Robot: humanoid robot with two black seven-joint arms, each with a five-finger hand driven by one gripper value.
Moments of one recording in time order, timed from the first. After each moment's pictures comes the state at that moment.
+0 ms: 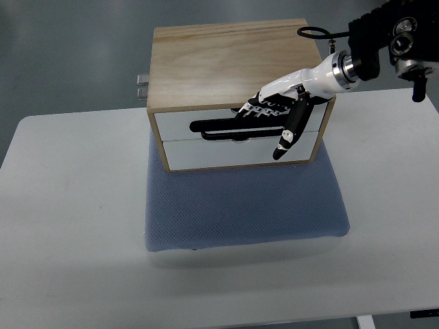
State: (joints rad) left arm 0.05 0.00 -0.28 -0.10 0.04 -0.03 -0.17; right arm 1.79 -0.56 -0.46 1.32 -0.38 0.48 -0.02
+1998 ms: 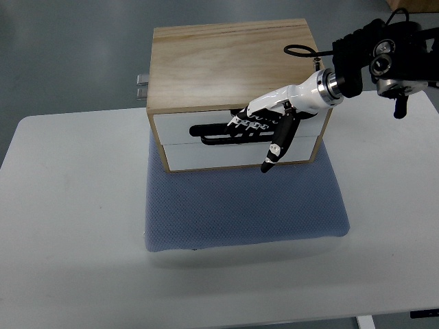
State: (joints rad) left arm 0.05 0.00 -0.28 -0.10 0.04 -0.03 -0.17; right arm 1.74 -0.52 -0.45 1.32 -0.38 0.47 -0.01
